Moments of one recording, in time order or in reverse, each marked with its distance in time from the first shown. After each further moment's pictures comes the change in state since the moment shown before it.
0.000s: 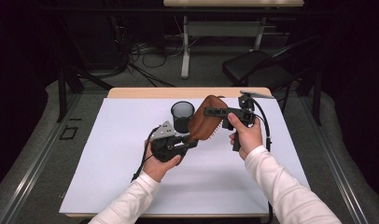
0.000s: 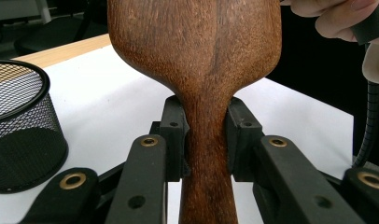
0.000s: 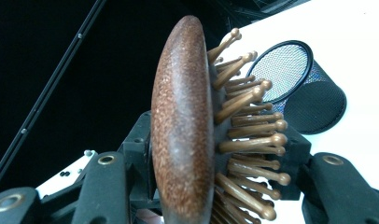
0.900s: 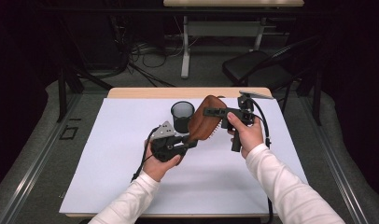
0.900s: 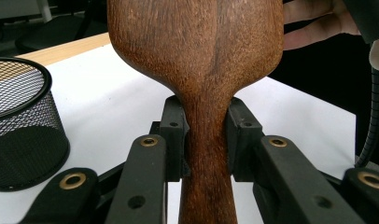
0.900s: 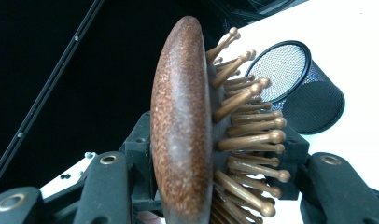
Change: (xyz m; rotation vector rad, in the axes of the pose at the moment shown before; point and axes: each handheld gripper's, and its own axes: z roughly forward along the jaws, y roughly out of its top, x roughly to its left) left arm 0.002 -0.001 0.001 0.004 0.002 0.001; right arm 0.001 -0.001 0.002 -0.009 -0.016 0.006
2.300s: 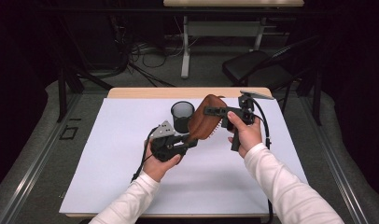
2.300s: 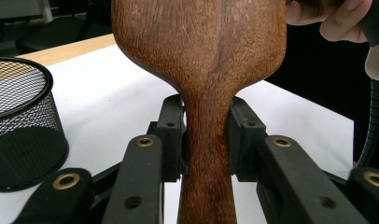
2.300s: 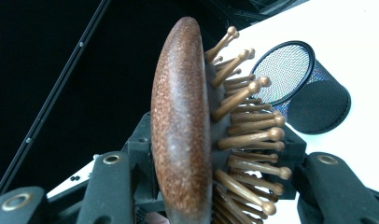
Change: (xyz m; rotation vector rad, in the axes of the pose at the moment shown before) left arm 0.001 0.000 0.000 -0.016 0.002 -0.022; right arm 0.001 0.001 -0.001 -0.010 0.013 0.030
